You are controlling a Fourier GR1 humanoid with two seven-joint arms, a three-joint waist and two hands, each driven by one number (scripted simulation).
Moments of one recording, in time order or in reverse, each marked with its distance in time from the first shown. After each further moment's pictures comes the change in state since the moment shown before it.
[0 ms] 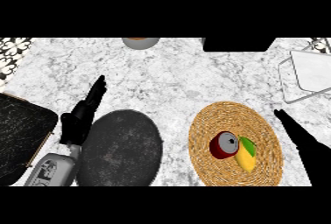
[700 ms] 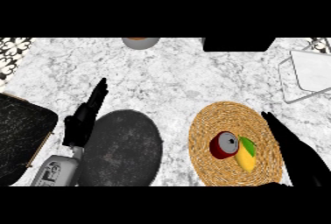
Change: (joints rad) left arm 0.018 -0.061 0.056 0.022 -0.067 -0.053 -0.031; right arm 0.015 0.174 0.003 0.097 0.153 0.085 -0.047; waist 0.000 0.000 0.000
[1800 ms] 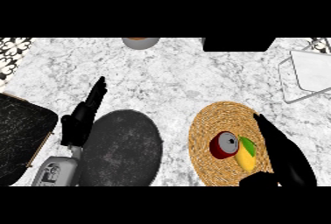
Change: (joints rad) left arm 0.009 -0.056 0.069 -0.041 -0.064 -0.058 0.031; right arm 0.019 0.140 -0.050 0.200 0.187 0.047 -0.153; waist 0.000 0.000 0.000
